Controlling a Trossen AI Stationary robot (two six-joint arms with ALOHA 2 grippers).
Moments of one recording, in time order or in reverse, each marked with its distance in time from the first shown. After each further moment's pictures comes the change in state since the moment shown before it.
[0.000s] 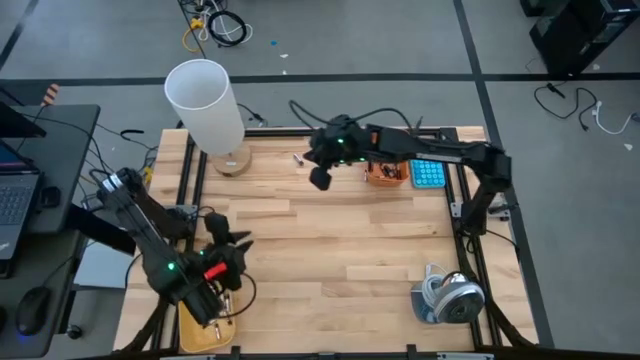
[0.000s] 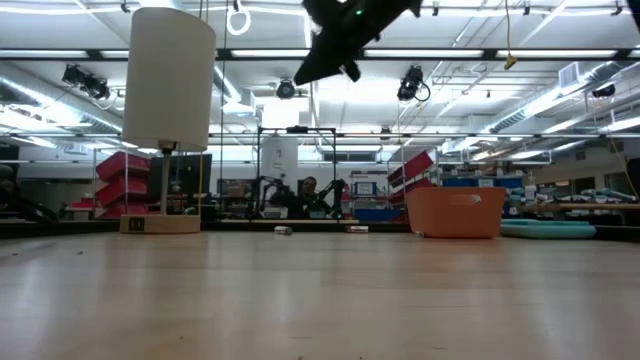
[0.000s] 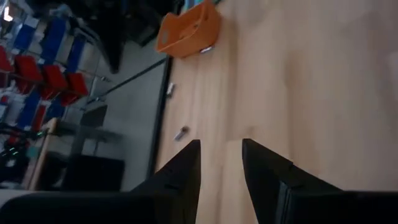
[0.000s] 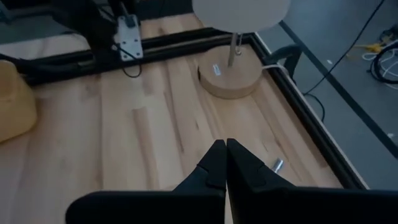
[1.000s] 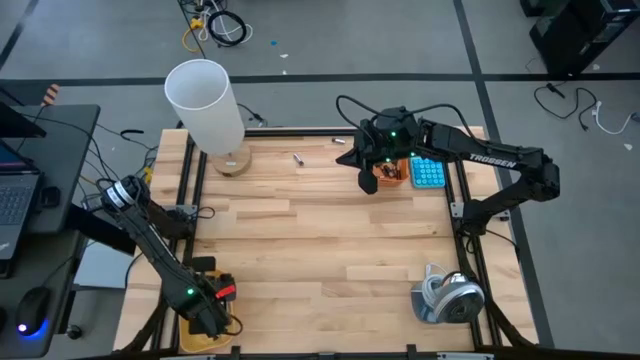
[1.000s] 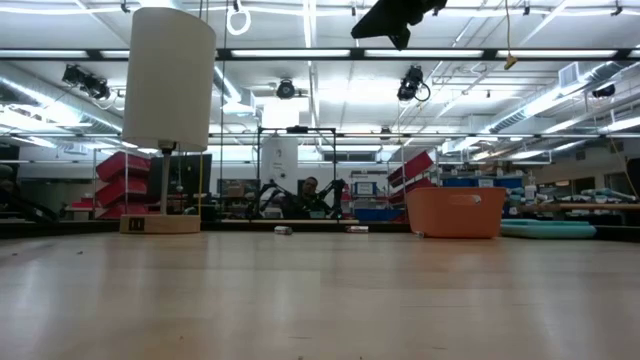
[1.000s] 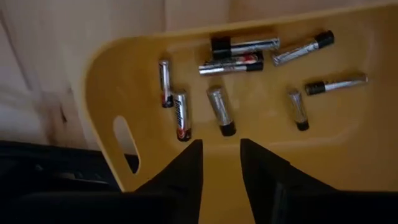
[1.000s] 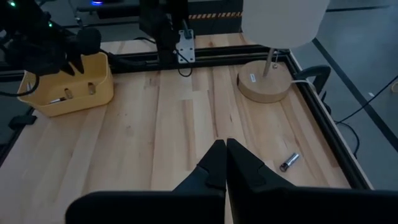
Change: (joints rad) left arm -0.067 0.087 -0.269 0.304 1.131 -0.276; right arm -0.040 -0.374 -0.246 -0.053 -0.223 -0.112
